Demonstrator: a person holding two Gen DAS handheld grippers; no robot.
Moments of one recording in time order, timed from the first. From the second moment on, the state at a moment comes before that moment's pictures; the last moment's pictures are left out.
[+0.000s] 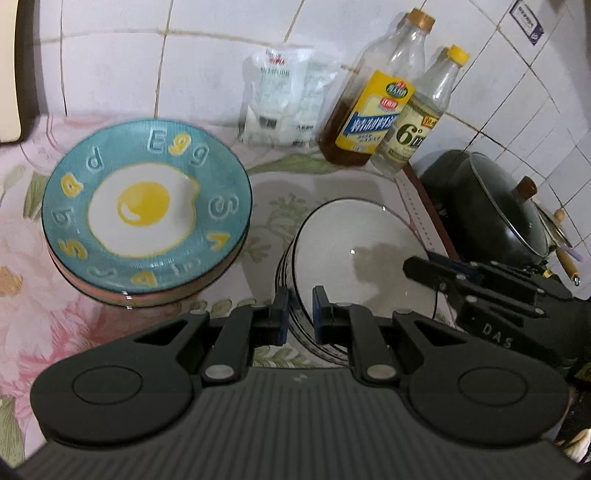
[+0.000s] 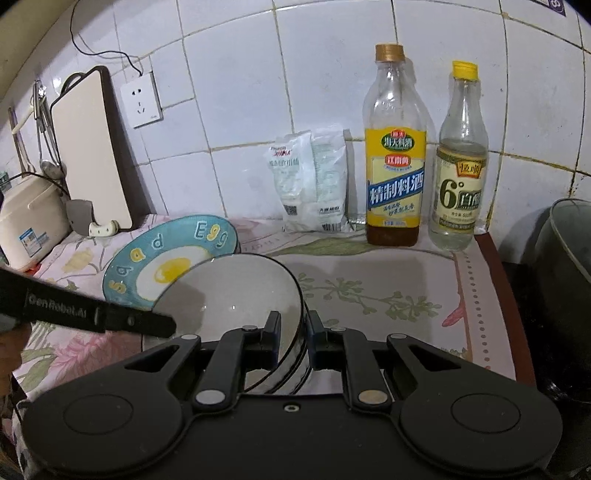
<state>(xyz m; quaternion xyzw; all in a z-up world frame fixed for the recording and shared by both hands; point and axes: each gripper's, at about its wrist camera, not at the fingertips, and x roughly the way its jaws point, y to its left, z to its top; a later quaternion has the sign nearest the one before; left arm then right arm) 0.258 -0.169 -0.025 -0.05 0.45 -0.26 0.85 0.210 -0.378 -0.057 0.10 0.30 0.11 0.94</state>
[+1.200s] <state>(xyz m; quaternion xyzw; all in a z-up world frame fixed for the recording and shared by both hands) 0.154 -0.107 -0.028 -0.07 0.25 -0.33 0.91 0.097 -0.335 -0.089 0.08 0.24 0.14 0.96</state>
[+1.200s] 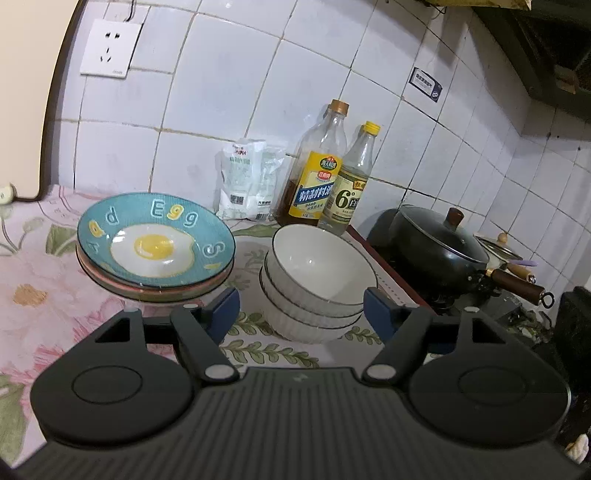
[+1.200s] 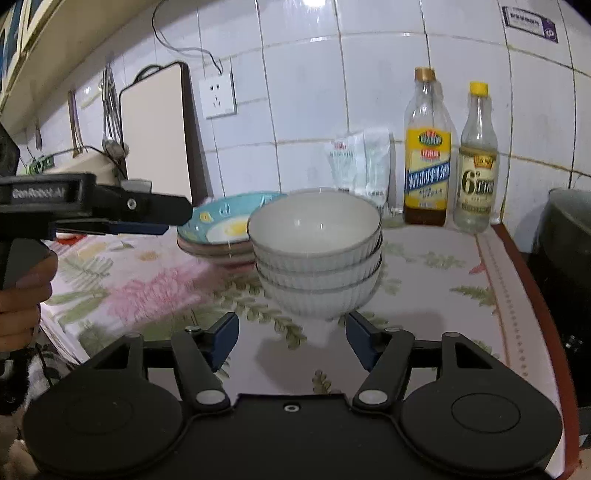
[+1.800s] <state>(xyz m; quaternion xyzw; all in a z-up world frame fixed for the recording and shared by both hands) 0.199 -0.122 -0.071 -0.17 0.29 -0.33 0.88 0.161 -0.326 -0.129 0.13 0.26 0.11 0.95</state>
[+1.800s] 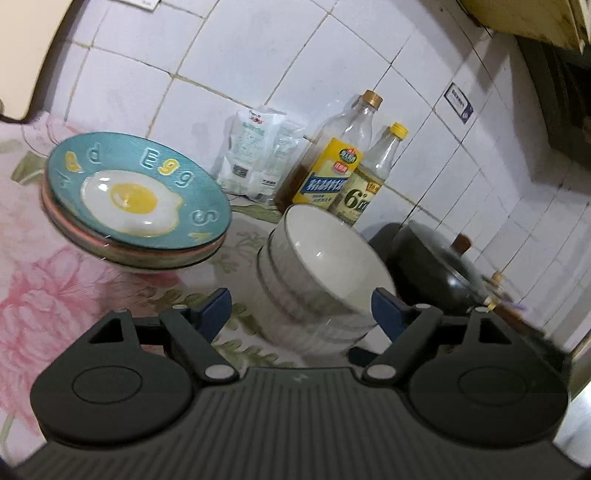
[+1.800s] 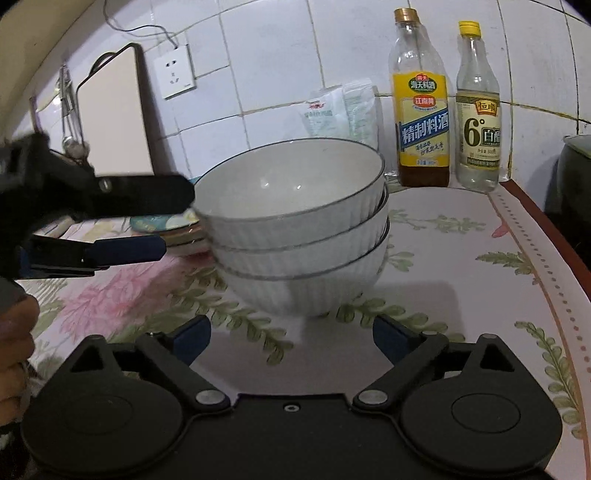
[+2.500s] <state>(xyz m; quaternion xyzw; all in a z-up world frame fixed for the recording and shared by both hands) 0.283 -0.140 -0.113 -0.28 0.45 -0.31 0.79 0.202 -0.326 -0.127 0.11 0.26 0.11 0.95</state>
